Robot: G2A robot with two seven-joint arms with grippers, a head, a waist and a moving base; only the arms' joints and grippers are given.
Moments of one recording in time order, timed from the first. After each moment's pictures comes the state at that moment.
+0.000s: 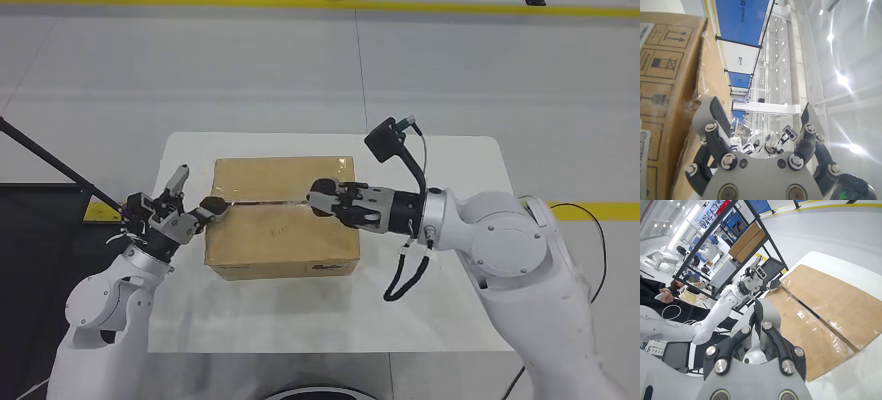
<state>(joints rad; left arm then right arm) 1.49 -1.27 -1.75 -1.86 -0.58 0.12 -0.53 -0.78 -1.17 1.11 -1.92 -0.12 -0.06 0.97</state>
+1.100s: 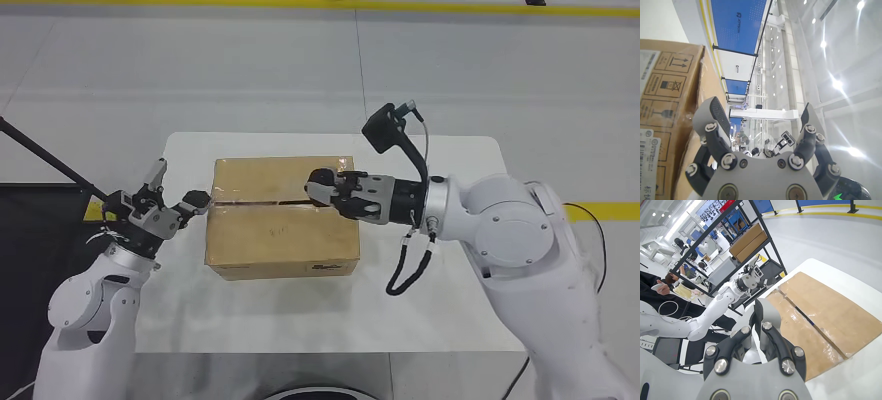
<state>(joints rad) 1.49 -1.25 -1.79 -1.86 -0.63 0.11 -0.51 -0.70 -1.16 1.09 -1.90 -0.12 -0.11 0.98</state>
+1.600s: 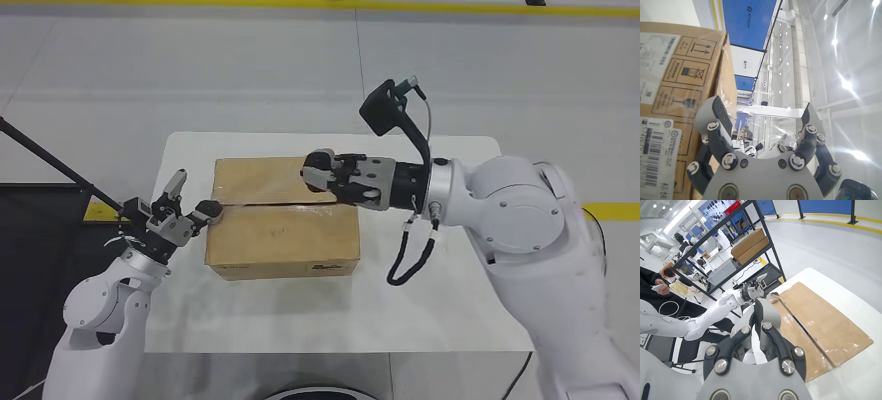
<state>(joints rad) 1.50 -1.24 -1.75 -1.83 -0.58 0.10 -0.50 -0.61 -1.17 1.07 -1.88 -0.12 -0.13 0.98</state>
